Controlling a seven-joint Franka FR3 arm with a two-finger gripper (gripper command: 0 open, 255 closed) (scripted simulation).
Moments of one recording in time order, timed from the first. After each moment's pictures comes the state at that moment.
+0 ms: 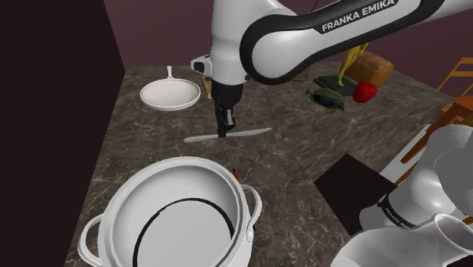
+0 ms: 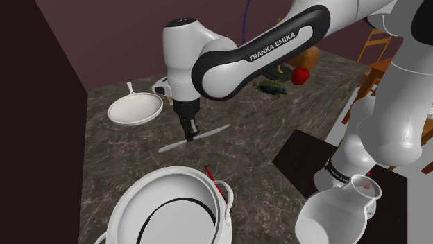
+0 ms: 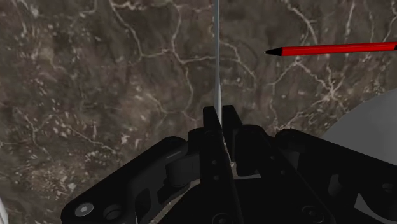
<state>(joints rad) 0.40 0.08 0.24 -1.99 0.00 2.12 -0.54</state>
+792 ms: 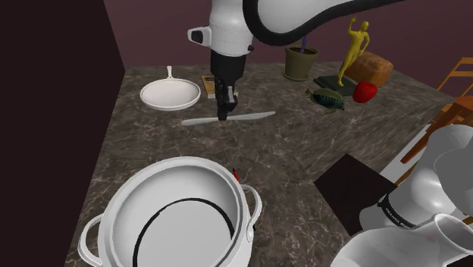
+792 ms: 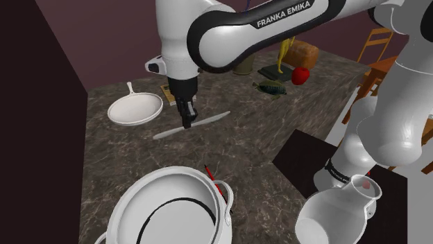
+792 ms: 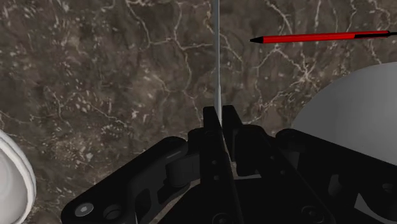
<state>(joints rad) 0.40 0.05 0.24 -1.87 0.01 1.96 -0.54</state>
